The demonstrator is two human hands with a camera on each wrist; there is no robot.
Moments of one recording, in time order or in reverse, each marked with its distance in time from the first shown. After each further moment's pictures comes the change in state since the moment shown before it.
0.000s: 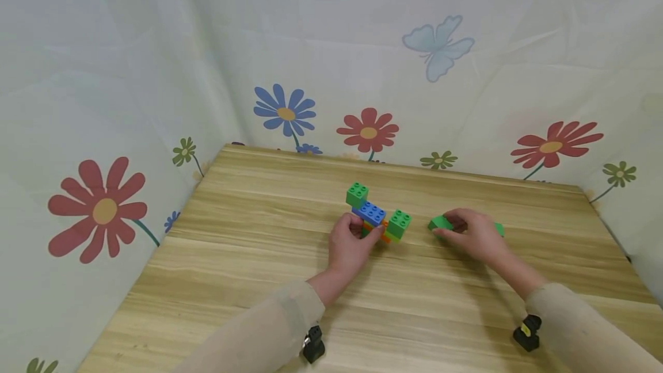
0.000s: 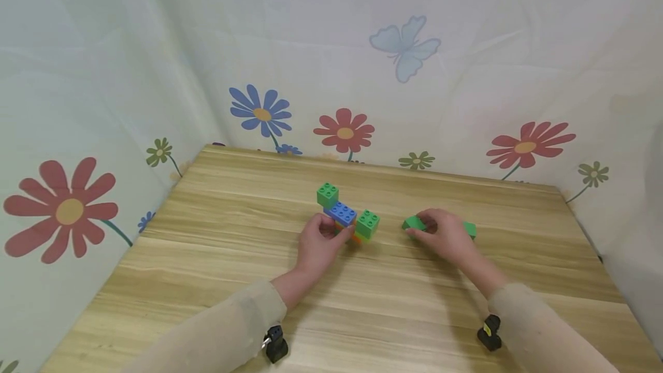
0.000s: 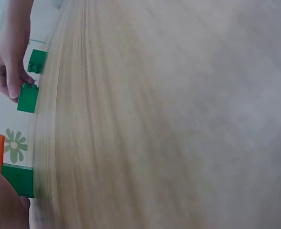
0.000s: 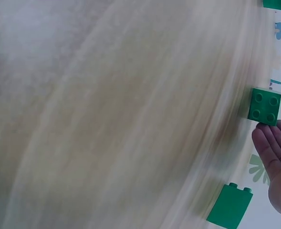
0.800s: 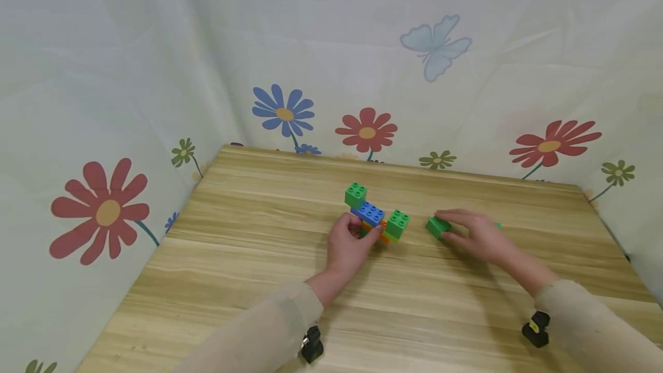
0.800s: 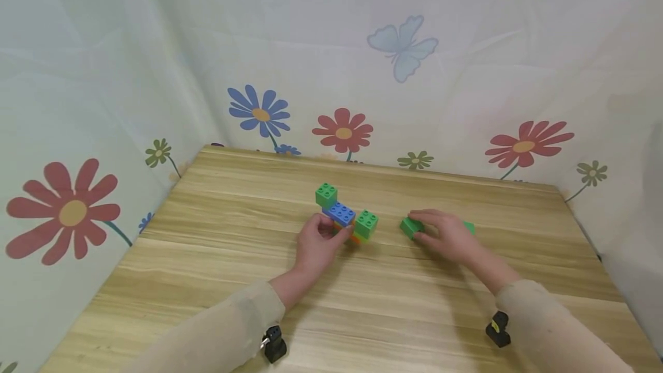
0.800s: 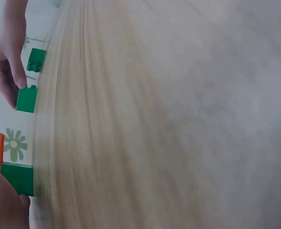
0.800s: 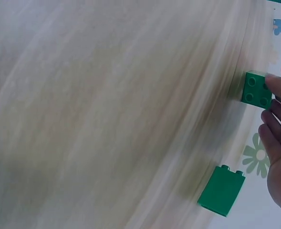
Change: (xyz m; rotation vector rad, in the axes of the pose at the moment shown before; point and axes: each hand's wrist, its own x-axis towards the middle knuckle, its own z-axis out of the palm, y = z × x) left_hand -0.001 0.002 -0.001 0.014 -0.009 0.004; right_hand -0.001 0.007 -0.014 -0.078 -0.067 -0.330
